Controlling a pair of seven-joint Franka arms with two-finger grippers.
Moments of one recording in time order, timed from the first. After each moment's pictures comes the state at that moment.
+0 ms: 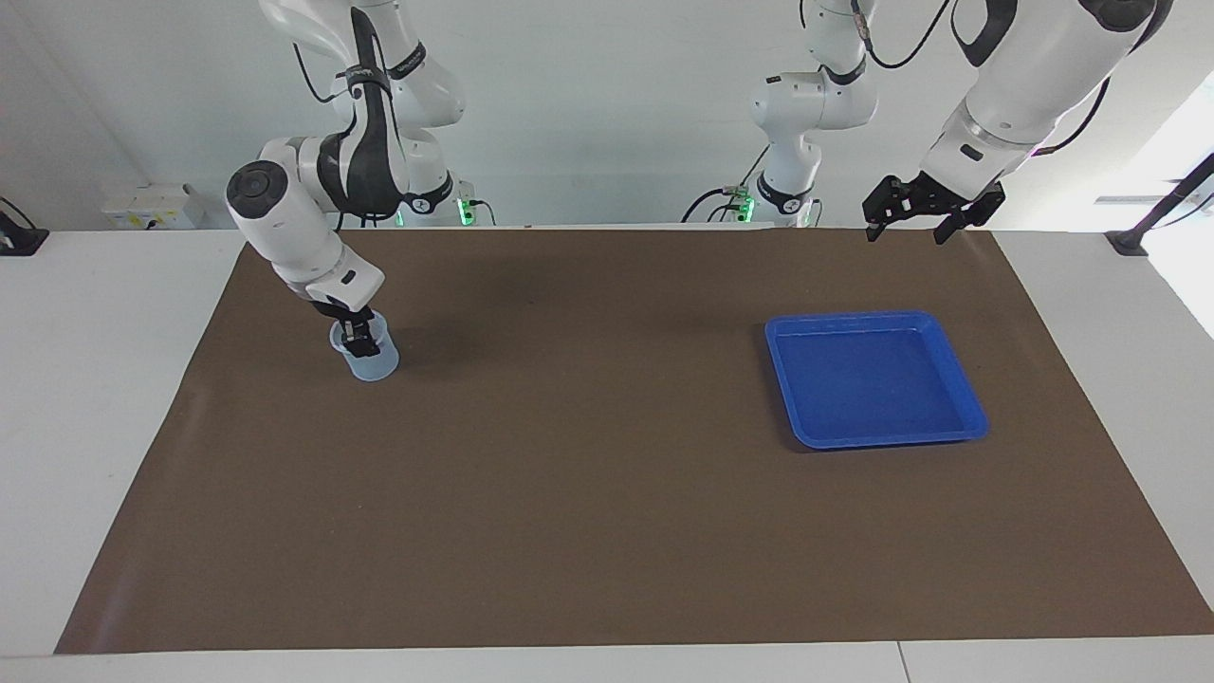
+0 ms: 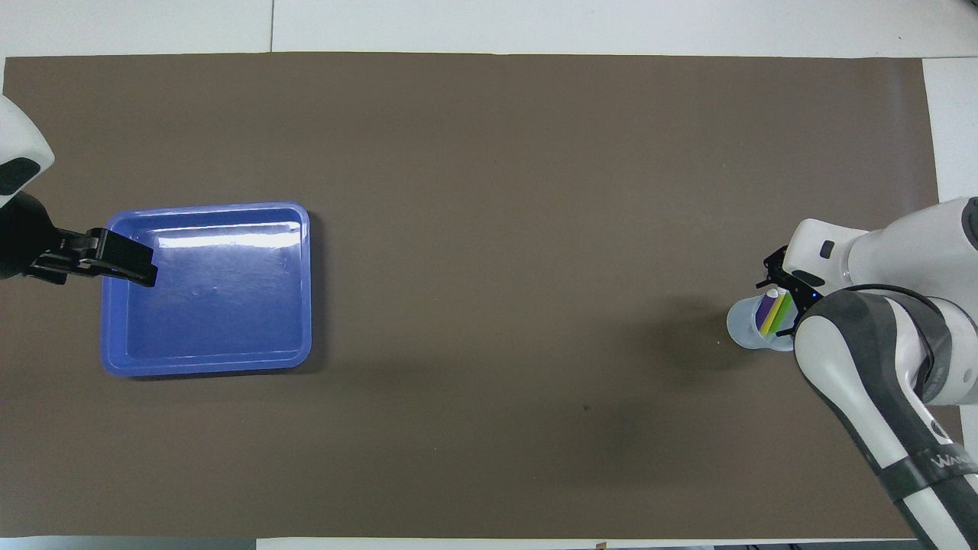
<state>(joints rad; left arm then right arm) -0.05 -0.02 -0.09 -1.58 -0.03 1.40 -0.03 -0.01 -0.05 0.00 -2.23 0.04 2.07 -1.88</state>
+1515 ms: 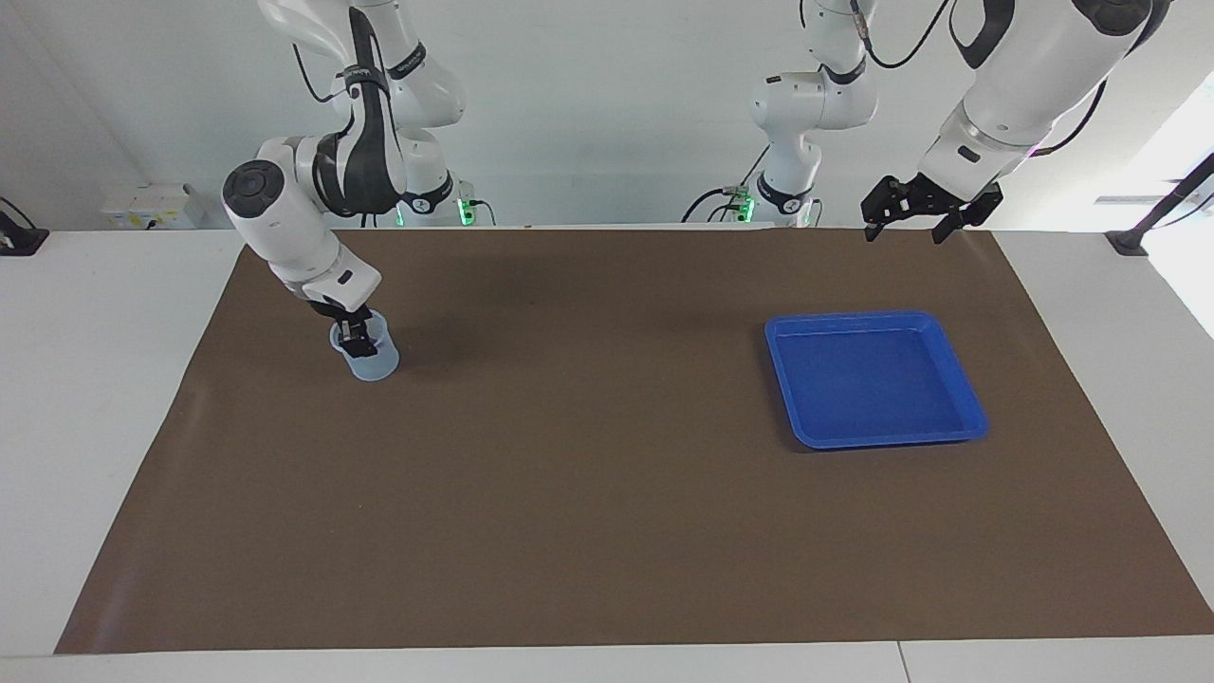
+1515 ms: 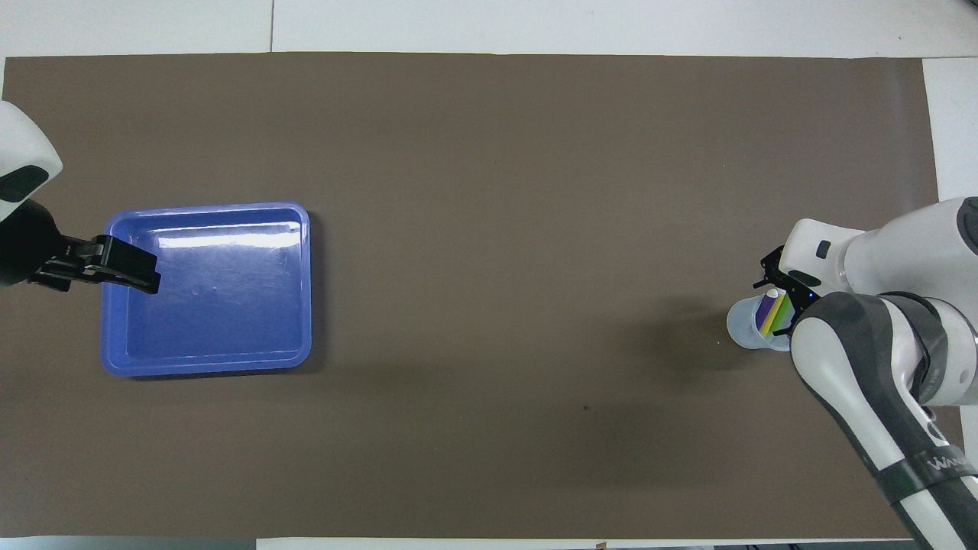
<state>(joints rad) -0.05 -0.03 -0.09 -1.59 -0.03 1.40 -0.03 -0.02 -0.05 0.00 -2.23 0.04 2.07 -1.88</state>
